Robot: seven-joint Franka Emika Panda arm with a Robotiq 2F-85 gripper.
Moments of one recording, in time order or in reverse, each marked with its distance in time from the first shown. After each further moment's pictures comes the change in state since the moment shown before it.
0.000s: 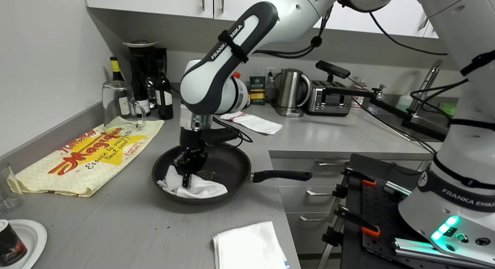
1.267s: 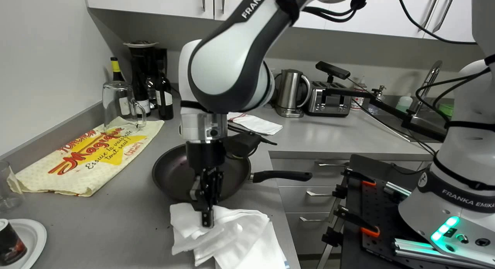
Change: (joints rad) arm 0.190 -0.293 0.037 -0.314 0.118 -0.093 -0.059
